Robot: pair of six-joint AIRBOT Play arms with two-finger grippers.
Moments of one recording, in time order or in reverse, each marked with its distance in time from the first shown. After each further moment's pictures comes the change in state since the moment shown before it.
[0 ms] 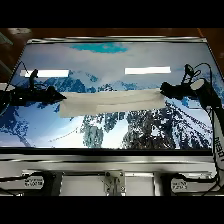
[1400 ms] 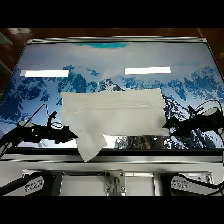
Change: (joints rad) left arm -0.071 0.243 -0.681 -0.016 0.042 0.058; right arm -0.298 0.121 -0.417 -0.032 0.396 -0.051
